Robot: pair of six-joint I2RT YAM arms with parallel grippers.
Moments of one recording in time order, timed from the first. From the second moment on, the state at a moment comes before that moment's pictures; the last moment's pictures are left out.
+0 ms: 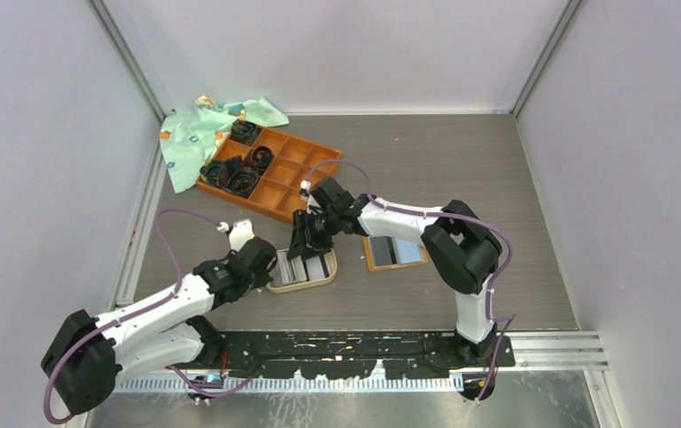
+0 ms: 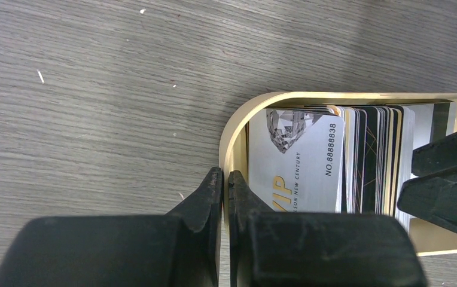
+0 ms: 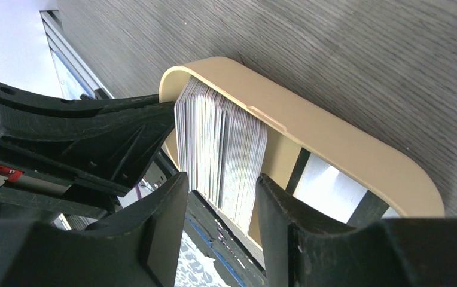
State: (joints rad) left arm -0.76 0.97 0.46 -0.49 -0.45 -0.90; right arm 0.84 1.92 1.28 -0.24 -0.52 0.74
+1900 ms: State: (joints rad) left arm -0.76 0.97 0.44 -0.44 -0.43 -0.92; right arm 0.78 1.99 1.32 -0.38 -0.59 0.50
